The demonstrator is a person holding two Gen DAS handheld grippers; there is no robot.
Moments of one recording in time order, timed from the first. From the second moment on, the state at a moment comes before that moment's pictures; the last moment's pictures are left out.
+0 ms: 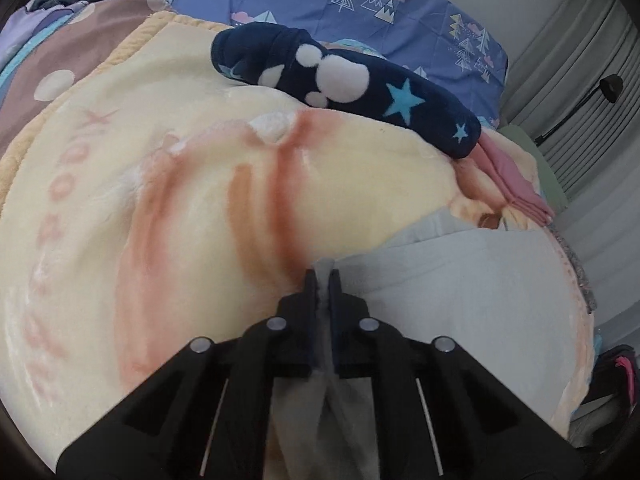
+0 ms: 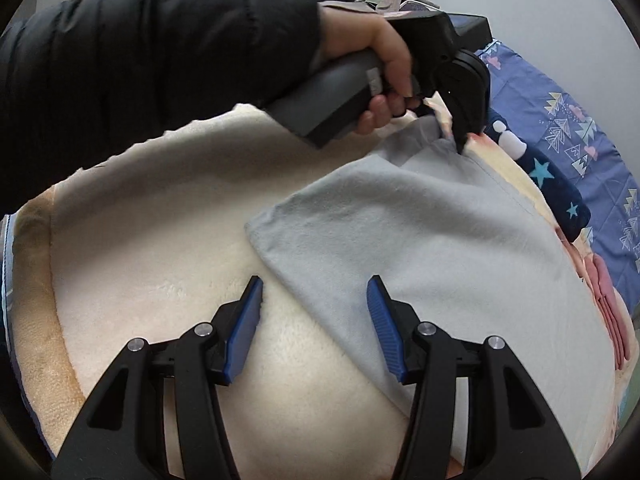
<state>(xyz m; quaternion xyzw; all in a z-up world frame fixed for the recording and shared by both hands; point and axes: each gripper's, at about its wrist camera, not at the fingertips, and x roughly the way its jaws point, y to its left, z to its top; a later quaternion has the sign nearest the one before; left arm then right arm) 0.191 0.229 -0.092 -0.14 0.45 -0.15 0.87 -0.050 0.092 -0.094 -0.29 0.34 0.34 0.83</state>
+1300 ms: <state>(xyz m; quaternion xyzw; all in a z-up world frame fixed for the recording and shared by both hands) 0.105 0.294 -0.121 -0.36 0.39 -0.23 0.82 -0.077 0.112 -0.078 -0.37 0.25 0.31 0.84</state>
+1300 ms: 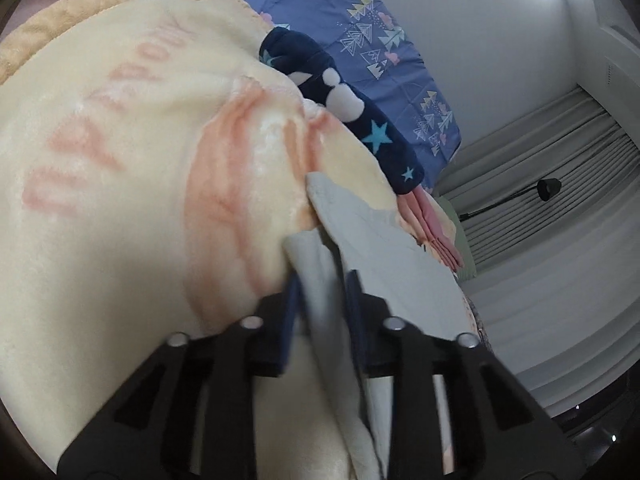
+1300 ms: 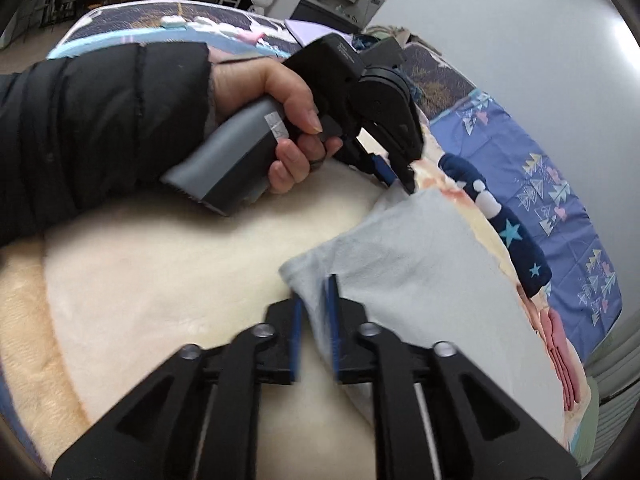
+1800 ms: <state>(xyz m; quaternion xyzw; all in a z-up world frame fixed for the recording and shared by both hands) 0.144 0.259 -0.116 -0.32 0.43 -0.22 0.82 -0.020 0.116 -0.085 -0.33 0.26 0.25 0.87</state>
